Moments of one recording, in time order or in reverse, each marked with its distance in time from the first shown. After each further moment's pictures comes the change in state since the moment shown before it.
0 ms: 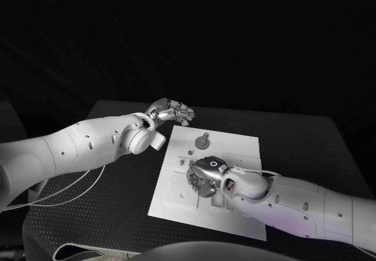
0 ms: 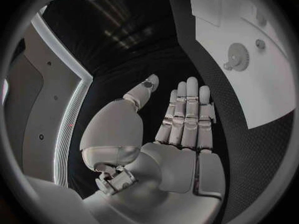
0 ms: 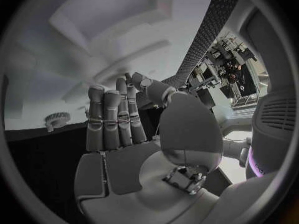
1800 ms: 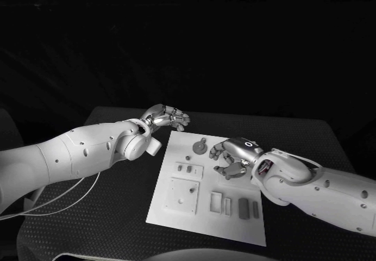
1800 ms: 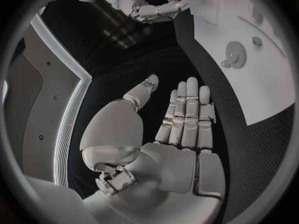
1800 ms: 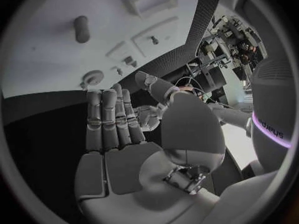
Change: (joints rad) left arm 0.000 -0.015 0.000 0.003 0.001 0.000 -0.002; left_hand 0.000 0.000 -0.002 0.002 0.000 -0.004 0.004 0.000 -0.001 0.000 0.000 0.000 0.002 0.000 0.000 -0.008 0.010 0.000 0.000 0.000 -0.004 0.003; right arm 0.087 -0.258 0.085 0.158 0.193 -0.064 0.035; right_hand -0.044 -0.084 -0.109 0.041 0.147 -0.180 0.070 -0.077 -0.045 -0.212 0.077 0.032 -0.075 -0.160 0.071 0.050 -0.062 -0.002 -0.143 0.042 0.098 0.001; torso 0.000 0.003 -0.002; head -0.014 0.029
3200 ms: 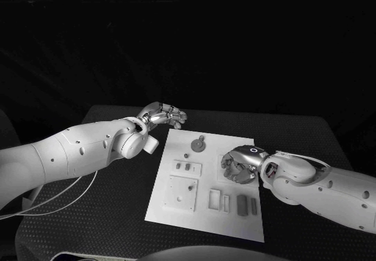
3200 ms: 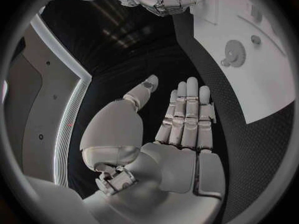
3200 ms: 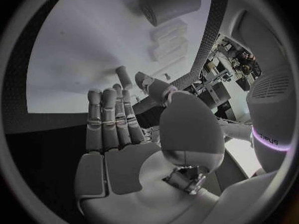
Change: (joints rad) left arm 0.000 -0.004 0.000 -0.002 0.006 0.001 0.001; left_hand -0.004 0.004 -0.002 0.011 0.000 0.000 0.000 0.000 0.000 0.000 0.000 -0.004 0.003 0.000 0.000 -0.004 0.008 0.000 0.000 0.000 -0.004 0.003; right arm -0.013 -0.032 -0.031 -0.072 -0.083 0.157 0.013; right_hand 0.032 0.010 0.011 0.027 -0.143 -0.002 -0.016 0.017 -0.024 -0.034 -0.002 0.087 -0.042 -0.032 0.000 0.024 -0.067 0.007 -0.011 0.007 -0.026 0.001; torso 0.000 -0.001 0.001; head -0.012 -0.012
